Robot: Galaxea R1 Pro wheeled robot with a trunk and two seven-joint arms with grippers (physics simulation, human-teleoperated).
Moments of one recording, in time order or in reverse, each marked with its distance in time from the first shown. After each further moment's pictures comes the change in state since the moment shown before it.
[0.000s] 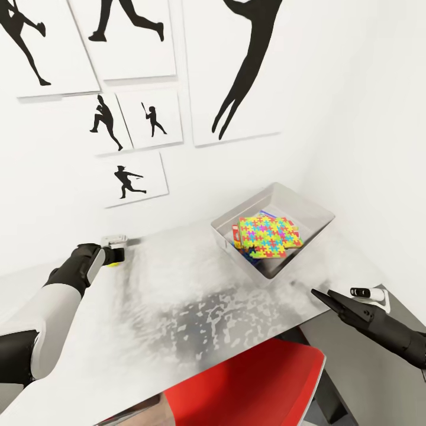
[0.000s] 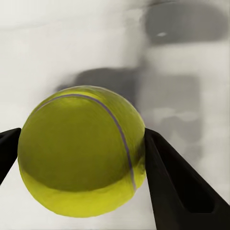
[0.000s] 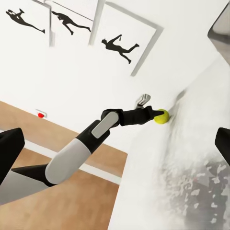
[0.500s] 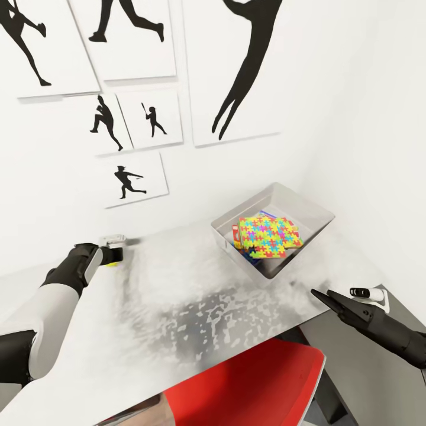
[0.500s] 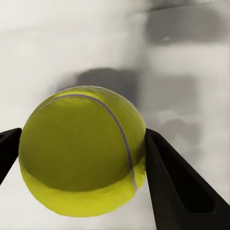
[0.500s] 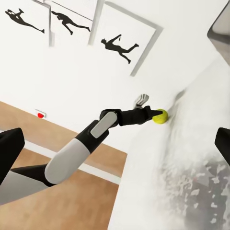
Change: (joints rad) left arm 0.000 0.010 0.008 -0.004 0.006 0.005 -0.014; right arm -0.001 0.003 0.000 0.000 0.003 0.000 -0.002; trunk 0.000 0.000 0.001
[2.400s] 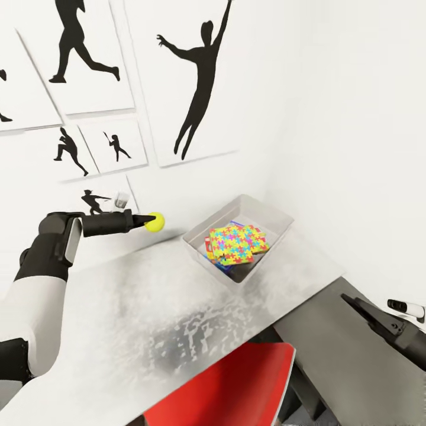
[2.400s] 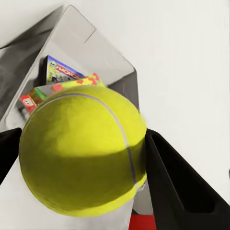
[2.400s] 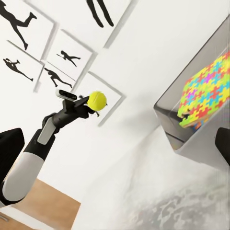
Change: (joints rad) left arm -0.002 0.004 0.073 -0.428 0.001 0.425 -1.144; right arm 0.072 -0.009 -0.164 0.015 0.006 -0.152 0.007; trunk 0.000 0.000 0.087
